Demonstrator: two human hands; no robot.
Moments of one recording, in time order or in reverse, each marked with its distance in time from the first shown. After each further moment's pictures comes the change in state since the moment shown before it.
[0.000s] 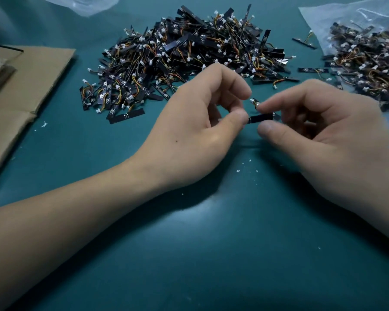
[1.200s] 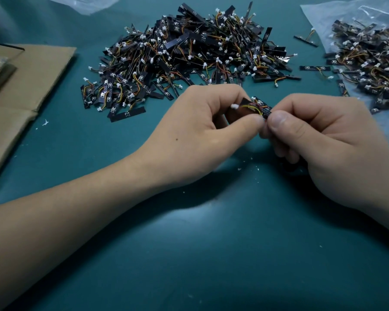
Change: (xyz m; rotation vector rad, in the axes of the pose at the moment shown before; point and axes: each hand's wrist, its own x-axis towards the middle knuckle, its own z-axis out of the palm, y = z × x) left_hand -0.004 0.003 0.000 -0.039 -0.105 -0.034; right_hand 0.001 -0.003 -0.001 0.178 -0.153 0.073
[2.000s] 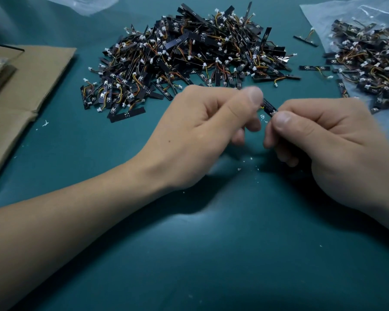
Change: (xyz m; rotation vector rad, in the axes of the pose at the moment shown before) left_hand -0.001 -0.001 0.001 -0.050 0.051 -0.025; right_hand -0.001 -0.003 -0.001 0.046 -0.027 0.021
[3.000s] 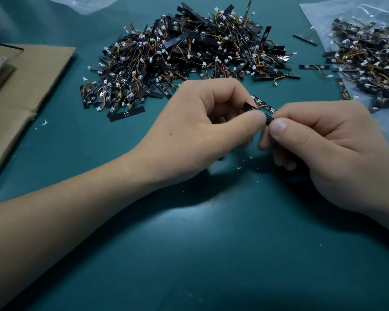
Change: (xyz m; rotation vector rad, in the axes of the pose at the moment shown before) left_hand 0.004 0.001 0.000 -0.115 -0.037 -0.011; right_hand -0.002 -0.001 0.001 -0.033 -0.022 -0.051
